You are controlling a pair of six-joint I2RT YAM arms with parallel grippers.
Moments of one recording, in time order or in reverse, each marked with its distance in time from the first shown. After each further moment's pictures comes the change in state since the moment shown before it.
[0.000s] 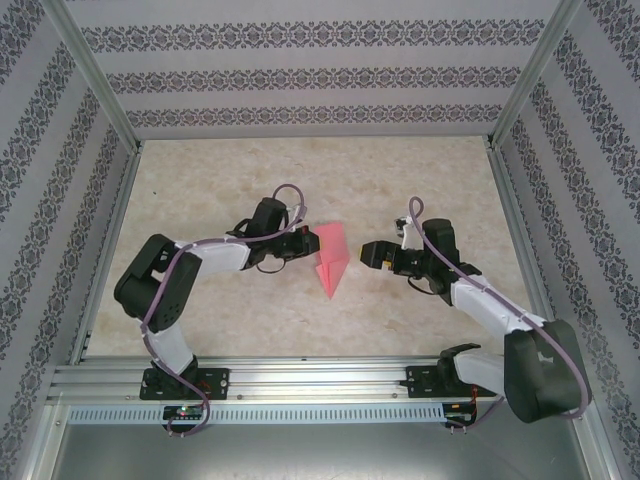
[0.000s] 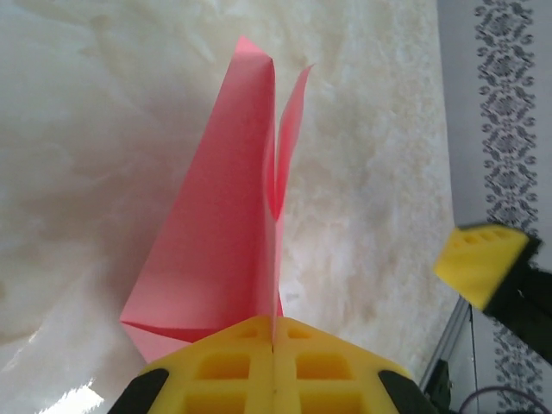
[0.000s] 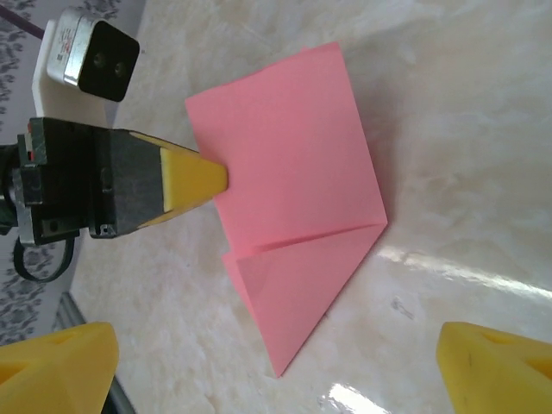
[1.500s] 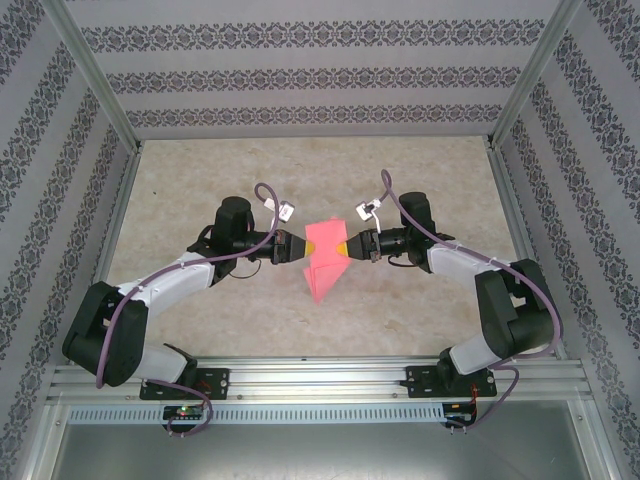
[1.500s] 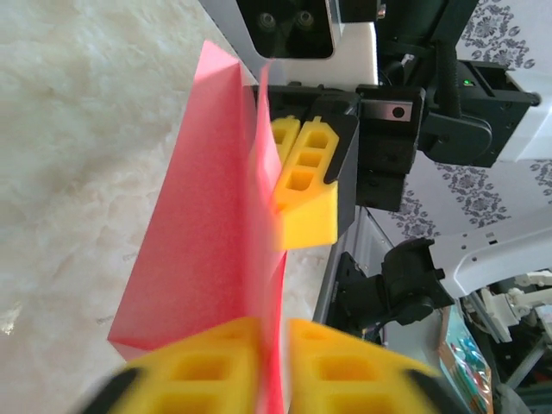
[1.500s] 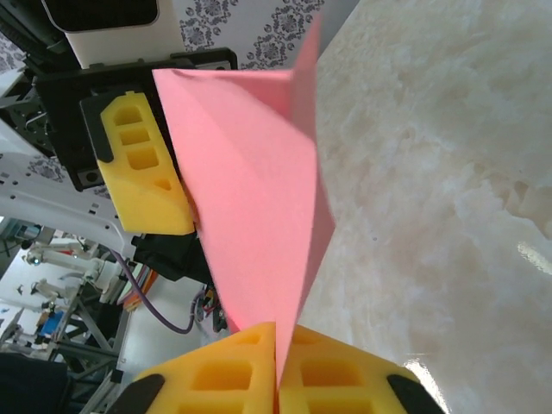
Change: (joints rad) left arm 0.066 -0.350 -0.145 0.033 0.332 0.254; right arm 0.078 0.323 0.227 0.139 -0.533 -0.180
